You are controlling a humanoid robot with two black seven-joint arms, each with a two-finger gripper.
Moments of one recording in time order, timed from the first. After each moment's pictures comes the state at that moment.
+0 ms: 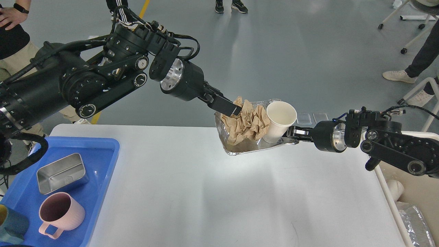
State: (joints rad) left arm -1.42 0.27 -0.29 -1.04 1.63 -0.80 -0.35; right arm 0.99 -0.63 0.13 1.22 -1.00 0.29 0.06
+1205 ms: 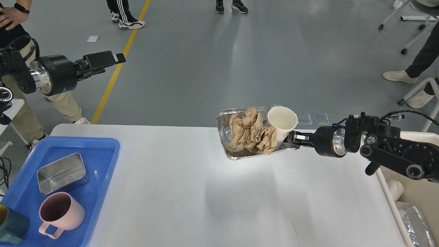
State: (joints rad) left arm -0.87 0.73 -0.78 -1.11 1.19 -0.44 -0.02; right arm 0.97 -0.62 0.13 1.21 -1.00 0.29 0.06
